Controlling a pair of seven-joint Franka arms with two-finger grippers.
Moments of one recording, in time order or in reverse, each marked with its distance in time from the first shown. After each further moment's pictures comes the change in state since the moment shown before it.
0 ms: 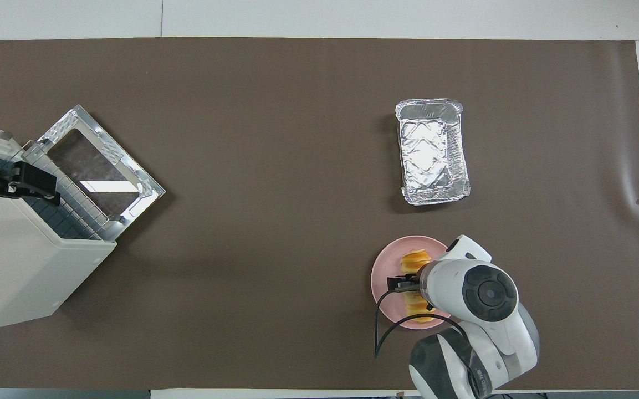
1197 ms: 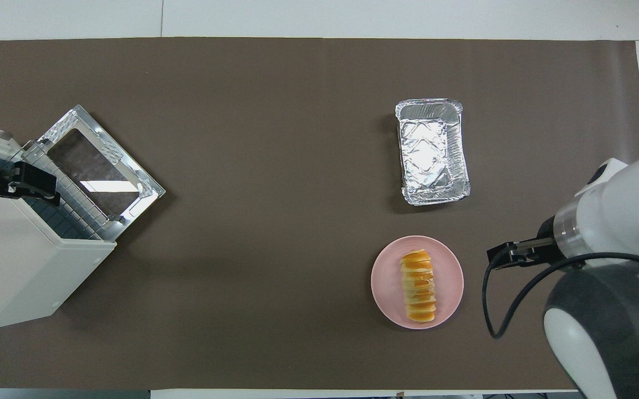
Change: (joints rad) left arm 0.000 0.000 0.000 0.000 0.000 0.000 0.000; right arm -0.230 -0.177 -0.001 0.450 -0.049 -0.810 -0.195
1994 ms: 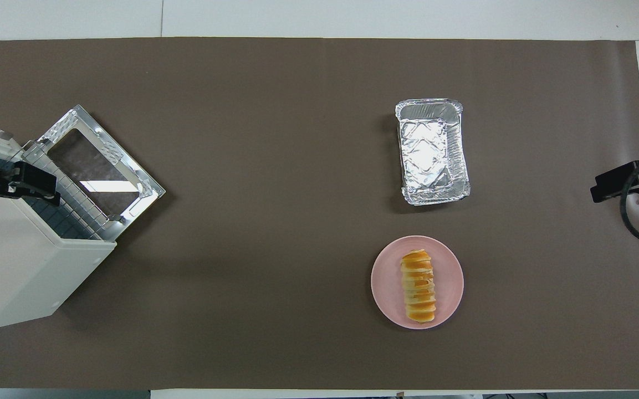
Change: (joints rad) left arm 0.000 0.000 0.000 0.000 0.000 0.000 0.000; right arm -0.241 0.289 -0.023 0.613 -0.009 -0.279 -0.256
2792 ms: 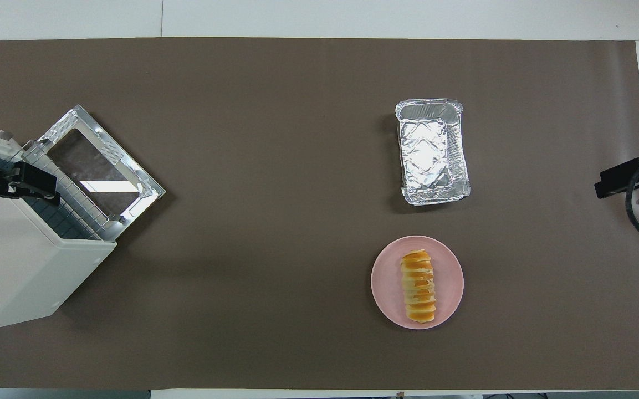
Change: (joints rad) left arm 0.000 0.000 0.000 0.000 0.000 0.000 0.000; right arm -0.001 0.010 -0.009 0.024 0.000 0.009 0.000
